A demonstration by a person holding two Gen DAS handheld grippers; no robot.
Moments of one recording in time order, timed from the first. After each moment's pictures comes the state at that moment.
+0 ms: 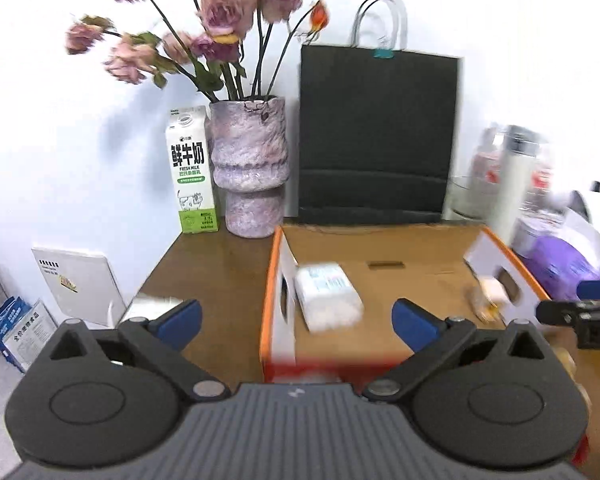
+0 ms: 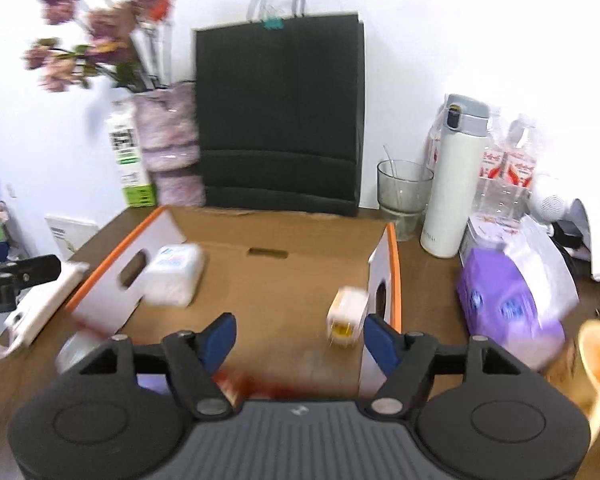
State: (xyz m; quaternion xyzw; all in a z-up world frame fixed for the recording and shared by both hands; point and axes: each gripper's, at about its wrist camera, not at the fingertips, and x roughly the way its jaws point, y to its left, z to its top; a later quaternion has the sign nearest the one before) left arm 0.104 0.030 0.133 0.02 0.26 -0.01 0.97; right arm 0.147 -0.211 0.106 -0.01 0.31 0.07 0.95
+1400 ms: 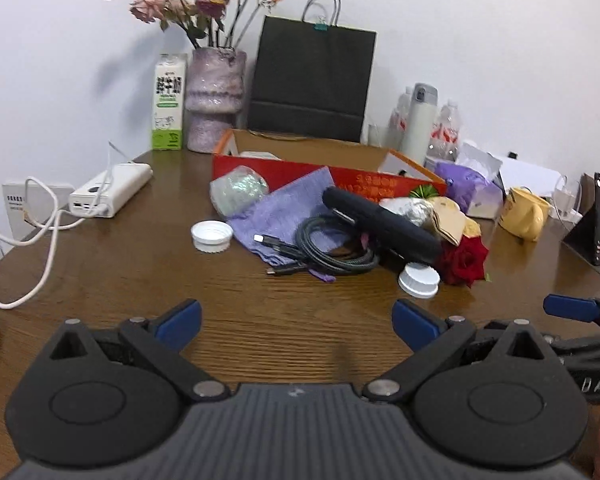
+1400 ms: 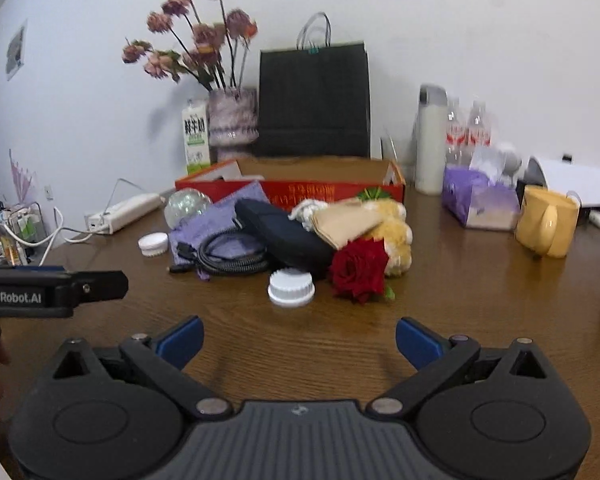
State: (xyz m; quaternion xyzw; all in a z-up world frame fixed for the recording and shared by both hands) left arm -0.076 0.024 0.029 -0.03 0.25 -0.09 0.96; right arm -0.097 -0.210 0.002 0.01 0.24 0.08 0.97
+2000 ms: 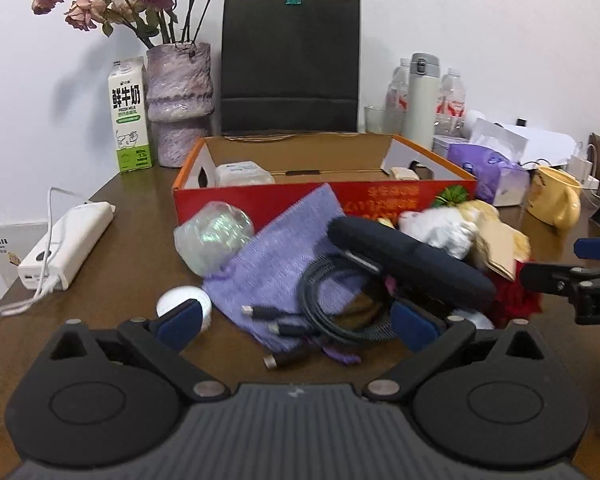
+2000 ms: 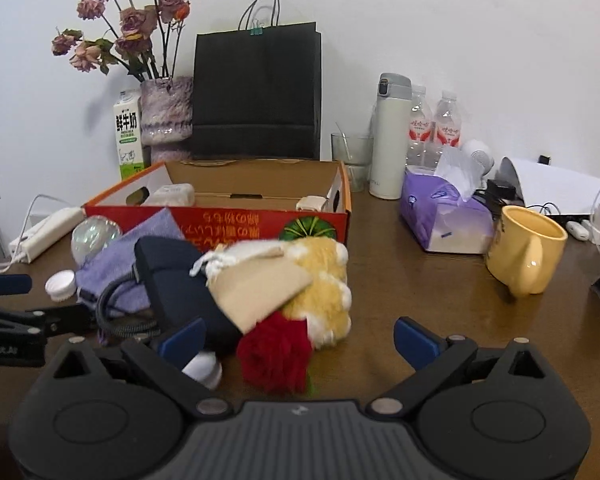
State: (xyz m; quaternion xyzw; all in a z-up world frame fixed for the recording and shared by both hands) left arm 0.030 0.005 0.034 0.03 0.27 -0.10 0.96; right arm 0.002 -0.230 0.026 -0.01 0.27 0.02 0.96
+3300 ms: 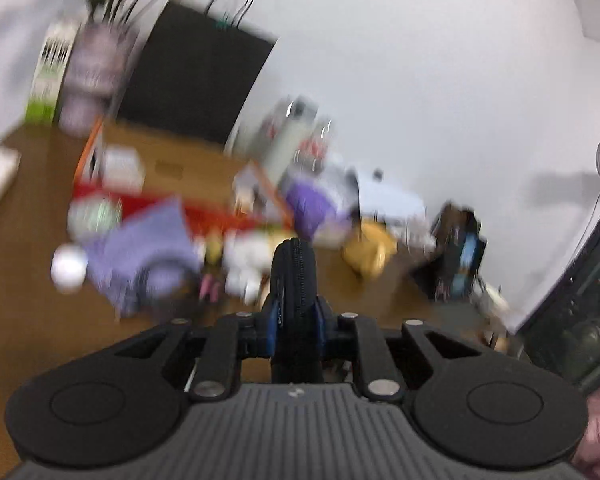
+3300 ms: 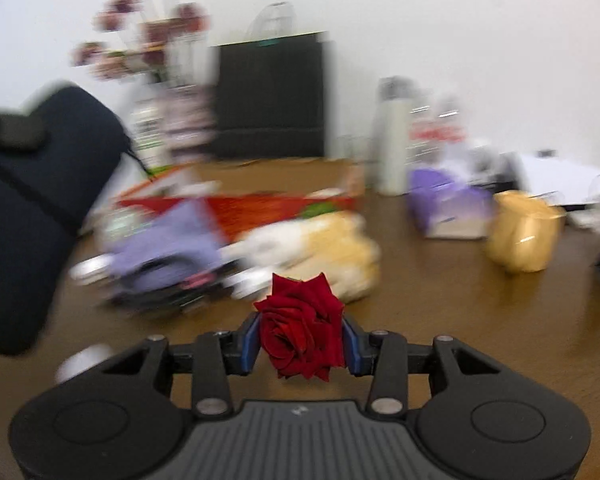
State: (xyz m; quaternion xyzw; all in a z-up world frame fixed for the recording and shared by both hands) left arm -0.053 0.039 0.115 -0.16 0.32 -0.29 0.89; right arm -0.081 -0.229 0.025 0.03 0.26 0.09 0.96
